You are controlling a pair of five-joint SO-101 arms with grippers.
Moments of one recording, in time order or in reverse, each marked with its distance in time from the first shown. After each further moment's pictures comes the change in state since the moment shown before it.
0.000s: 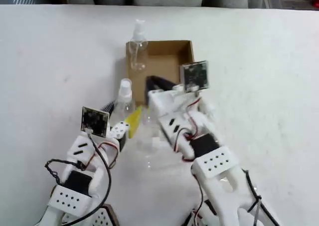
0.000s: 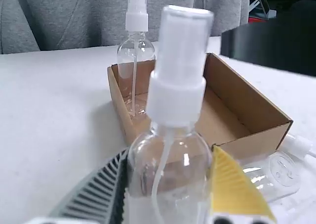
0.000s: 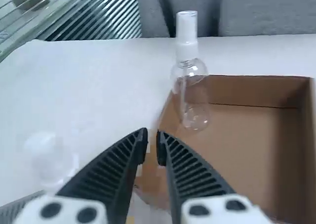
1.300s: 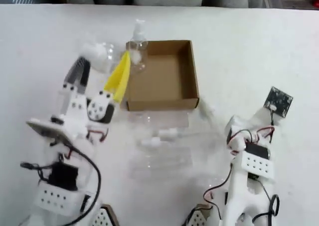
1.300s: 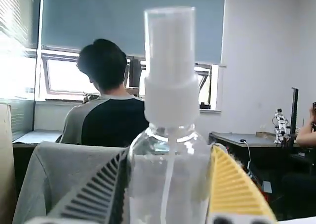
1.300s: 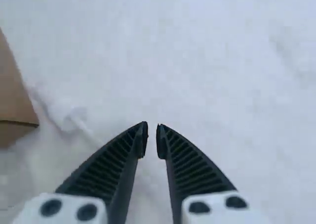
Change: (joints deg) left arm -1.5 9.1 -27.2 -21.8 0.0; right arm 44.0 -0.2 13.3 18.8 7.1
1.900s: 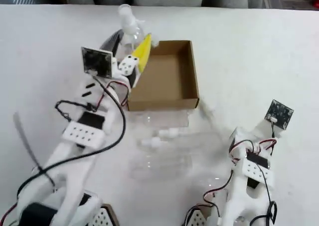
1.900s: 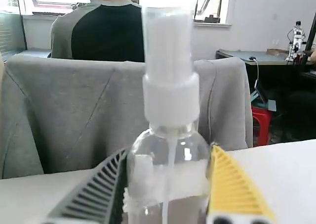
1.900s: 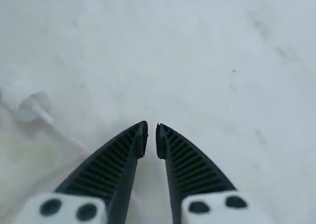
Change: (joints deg) left arm 0.0 48.6 -15.7 -13.9 -0.1; right arm 4.0 0.0 8.0 -8.5 2.7
